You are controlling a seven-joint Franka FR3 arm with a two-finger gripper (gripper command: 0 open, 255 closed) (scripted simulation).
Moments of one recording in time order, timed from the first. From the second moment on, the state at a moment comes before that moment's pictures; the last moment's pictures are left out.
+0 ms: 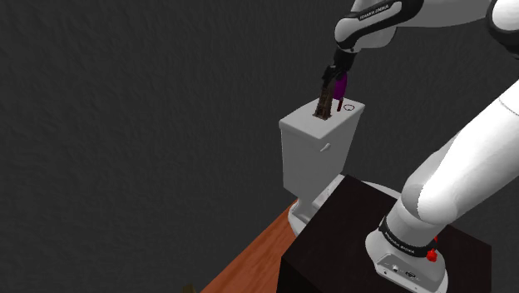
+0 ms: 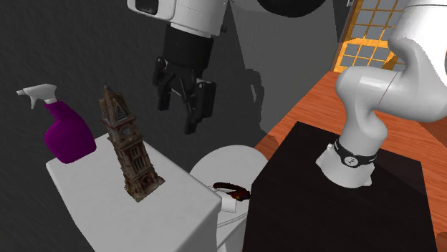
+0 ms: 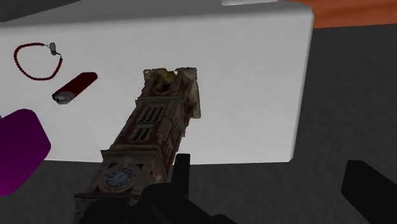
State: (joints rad) arm -0.18 -0.21 -0.46 -2.18 -0.06 2.29 -0.45
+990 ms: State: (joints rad) arm -0.22 0.09 -0.56 -1.96 0.24 2.44 -0.73
